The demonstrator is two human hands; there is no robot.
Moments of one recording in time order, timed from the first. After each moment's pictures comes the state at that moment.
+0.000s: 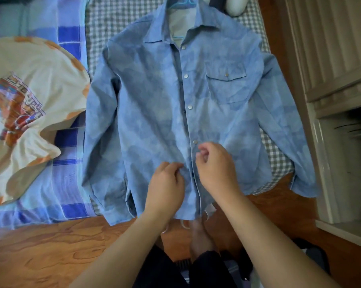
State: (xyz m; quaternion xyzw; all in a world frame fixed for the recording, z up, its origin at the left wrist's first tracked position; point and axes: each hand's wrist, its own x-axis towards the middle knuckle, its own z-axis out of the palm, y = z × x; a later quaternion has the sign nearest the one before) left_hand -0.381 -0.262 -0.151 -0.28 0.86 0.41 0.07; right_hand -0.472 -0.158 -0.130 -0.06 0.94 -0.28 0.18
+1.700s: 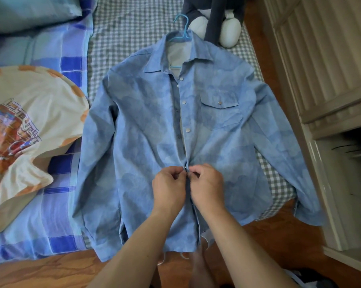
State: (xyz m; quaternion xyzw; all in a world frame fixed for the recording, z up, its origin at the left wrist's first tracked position) left_hand -0.446 -0.268 -0.172 -0.43 0.69 0.58 0.05; right_hand -0.491 -0.182 -0.167 -0.01 0.93 -0.34 0.17
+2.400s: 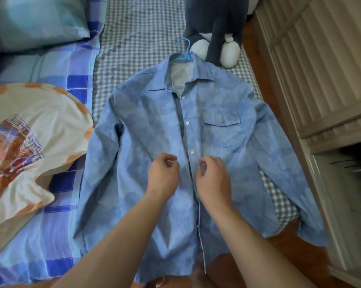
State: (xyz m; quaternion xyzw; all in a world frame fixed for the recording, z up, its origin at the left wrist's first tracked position) left_hand -0.505 -0.322 -0.158 -0.42 0.69 0.58 0.05; right_hand -0.537 -0.197 -0.158 -0.04 0.96 -0.27 0.09
